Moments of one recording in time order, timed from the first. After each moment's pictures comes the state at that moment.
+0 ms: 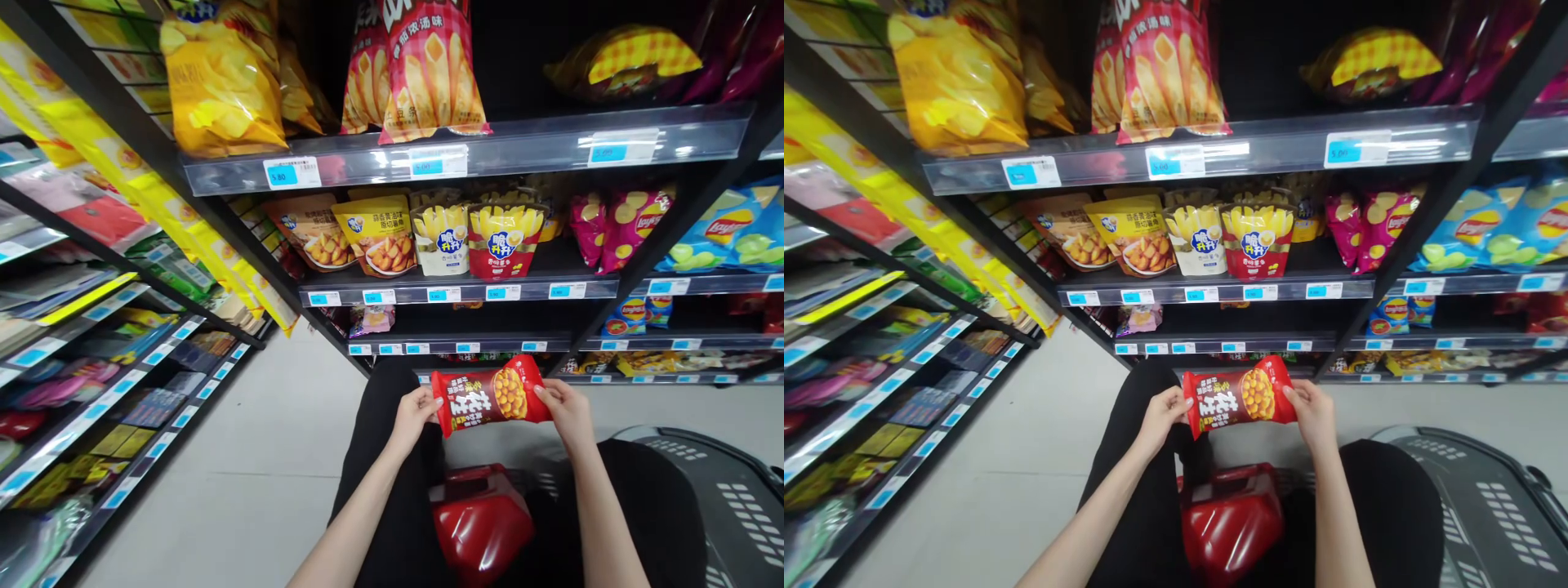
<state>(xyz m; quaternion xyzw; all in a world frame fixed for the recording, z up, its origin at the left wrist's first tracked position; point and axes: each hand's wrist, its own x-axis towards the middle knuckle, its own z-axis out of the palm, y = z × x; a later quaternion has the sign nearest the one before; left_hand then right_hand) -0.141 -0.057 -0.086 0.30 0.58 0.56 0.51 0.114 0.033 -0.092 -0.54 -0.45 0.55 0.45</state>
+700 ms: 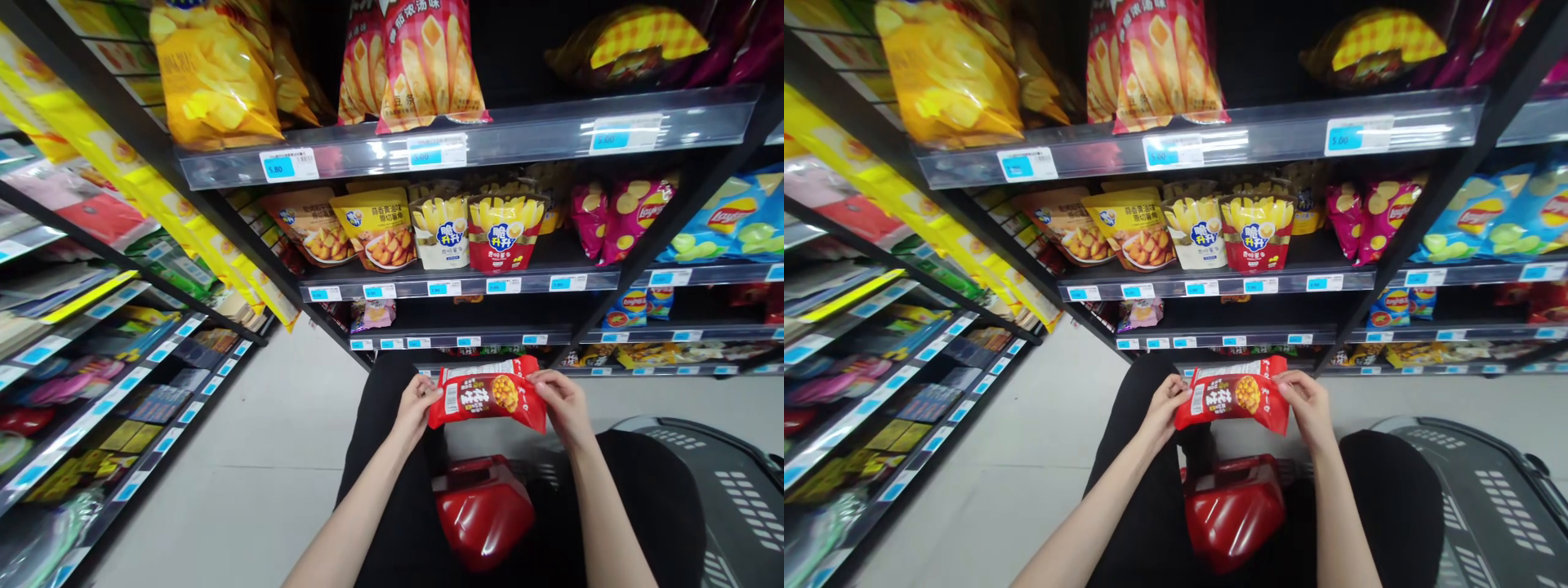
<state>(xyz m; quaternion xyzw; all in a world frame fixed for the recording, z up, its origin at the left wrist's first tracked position) -0.140 -0.054 -0.093 0.16 0.50 0.65 0.55 0.109 0.022 -0.079 -0.38 -0.49 0.59 0.52</state>
